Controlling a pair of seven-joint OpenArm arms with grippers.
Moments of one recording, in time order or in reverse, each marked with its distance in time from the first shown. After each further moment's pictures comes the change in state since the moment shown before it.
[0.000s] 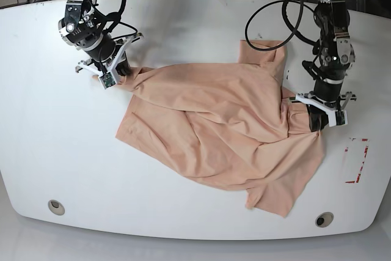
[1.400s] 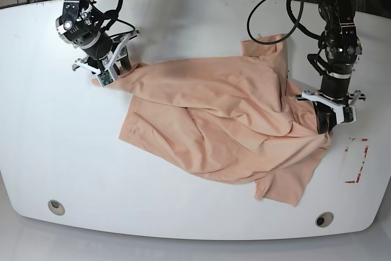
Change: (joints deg) left arm 3.4 -1.2 -1.0 7.1 0.3 0.0 -0.6; right arm -1.5 0.8 0.6 1.5 -0.2 -0.2 -1.4
